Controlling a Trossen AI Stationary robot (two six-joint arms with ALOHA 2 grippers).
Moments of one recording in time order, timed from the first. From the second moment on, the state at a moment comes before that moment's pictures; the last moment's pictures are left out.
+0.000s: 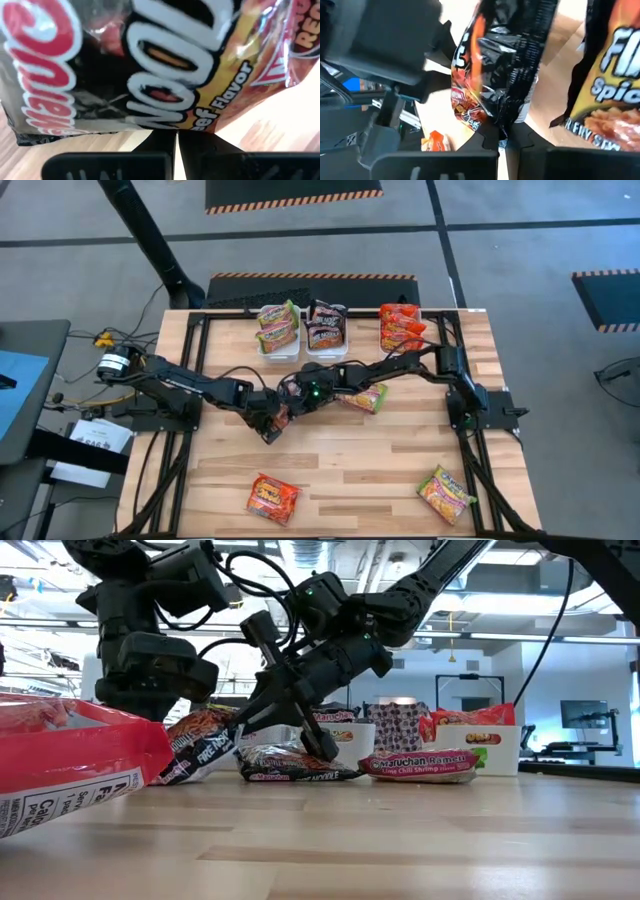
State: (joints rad) left arm -0.08 1.47 0.66 -0.30 0.10 -0.86; right arm -0.08 2.16 1.36 0.21 -0.44 1.10
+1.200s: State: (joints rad) left arm 0.11 1.13 0.72 -0.01 -0.18 -0.59; right arm -0.37 1.67 1.36 -0.43 -0.34 0.48
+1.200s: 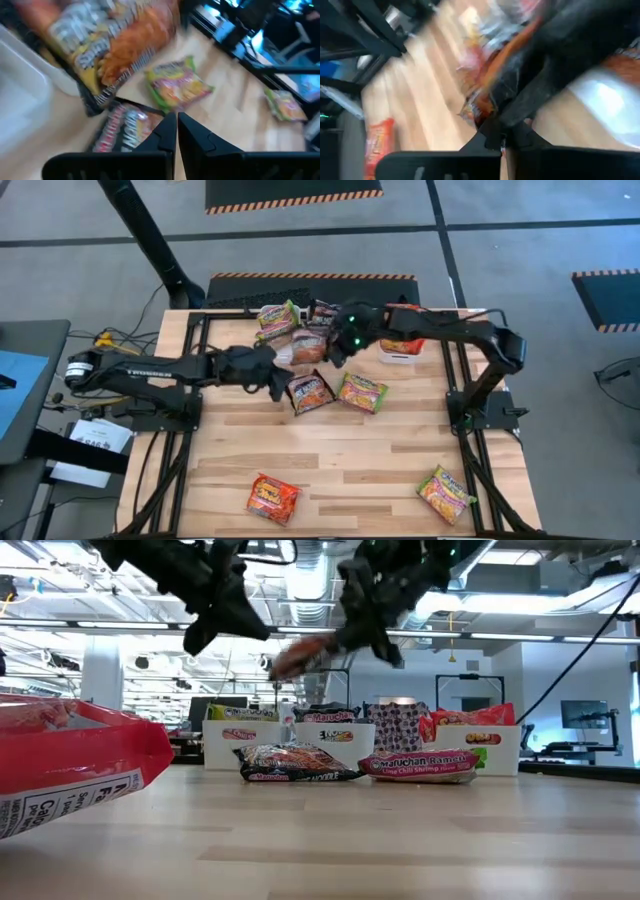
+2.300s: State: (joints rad) left arm 0.31 1.07 0.77 -0.02 -0.31 -0.46; right arm -0.55 1.75 1.36 -0.31 -0.43 0.00
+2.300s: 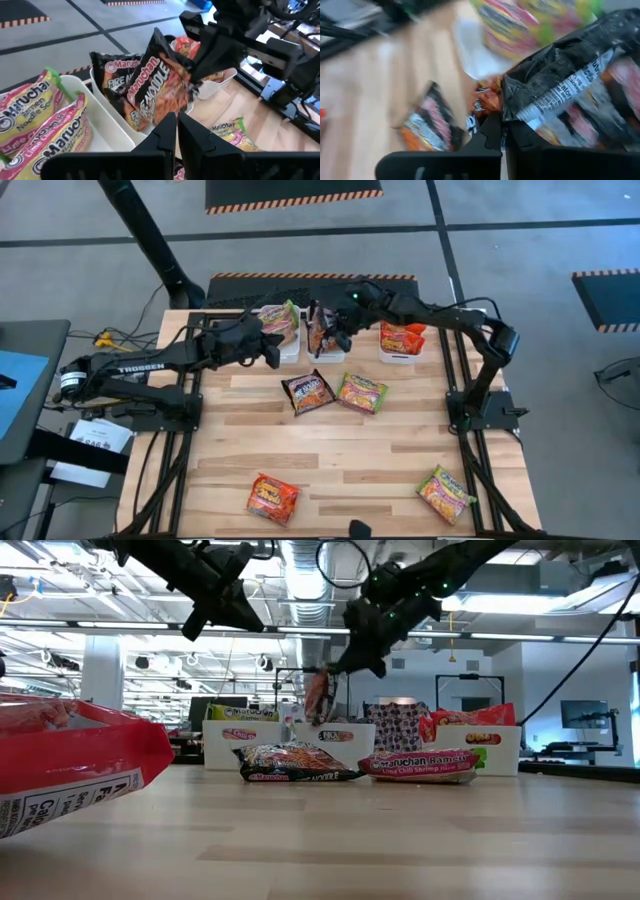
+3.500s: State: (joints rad) left arm 0.35 1.07 0.77 -0.15 -0.33 -0.42; right arm -0.53 1.72 1.35 -0.27 -0.25 0.01
